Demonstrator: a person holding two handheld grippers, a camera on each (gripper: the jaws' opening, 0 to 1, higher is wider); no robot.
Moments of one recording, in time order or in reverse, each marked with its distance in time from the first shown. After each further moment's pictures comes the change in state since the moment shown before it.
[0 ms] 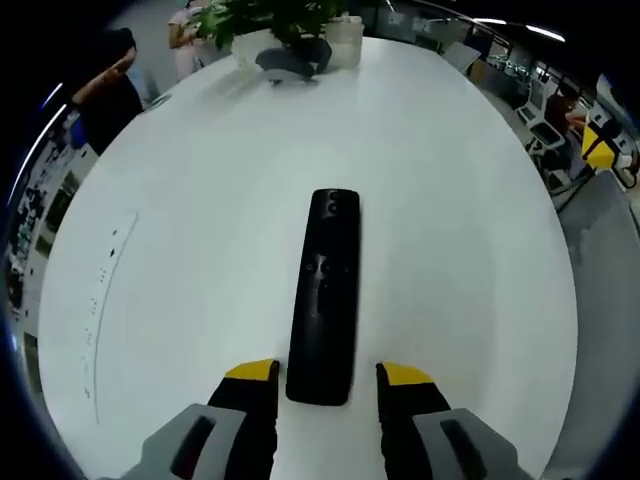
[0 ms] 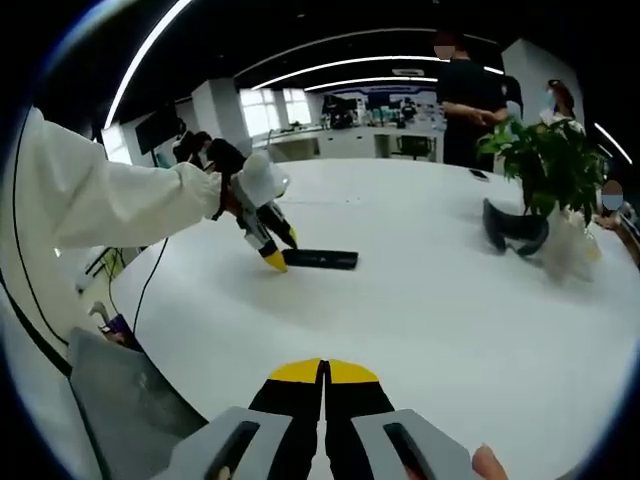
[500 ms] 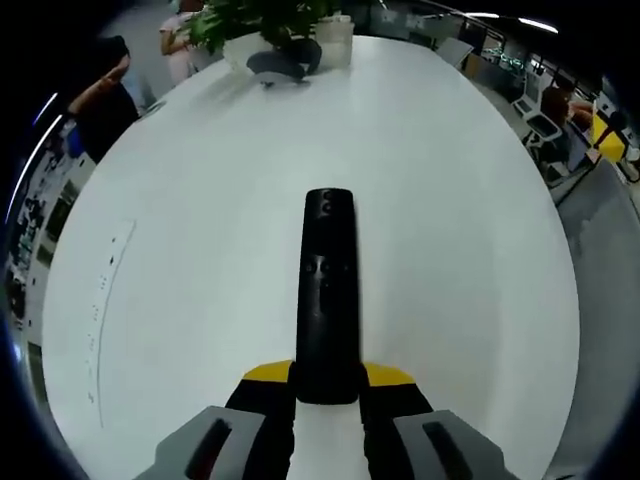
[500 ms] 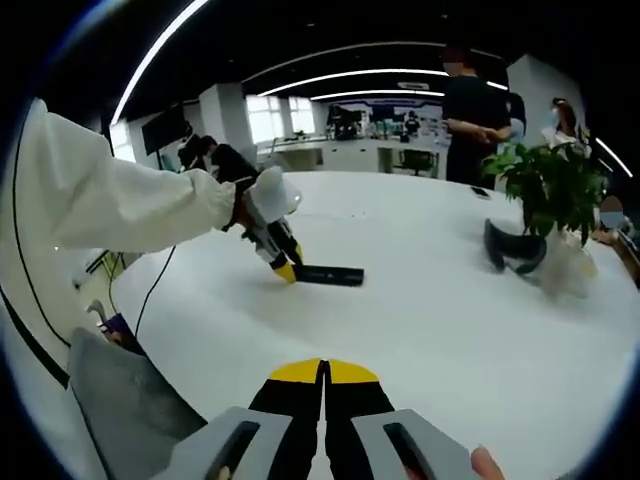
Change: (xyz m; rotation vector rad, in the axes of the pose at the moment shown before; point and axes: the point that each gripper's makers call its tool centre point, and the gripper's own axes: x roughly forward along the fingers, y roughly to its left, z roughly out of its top) left arm 0.000 -0.001 0.000 0.029 0.001 0.011; right arm -0.012 0.013 0.013 -0.038 -0.044 -0.023
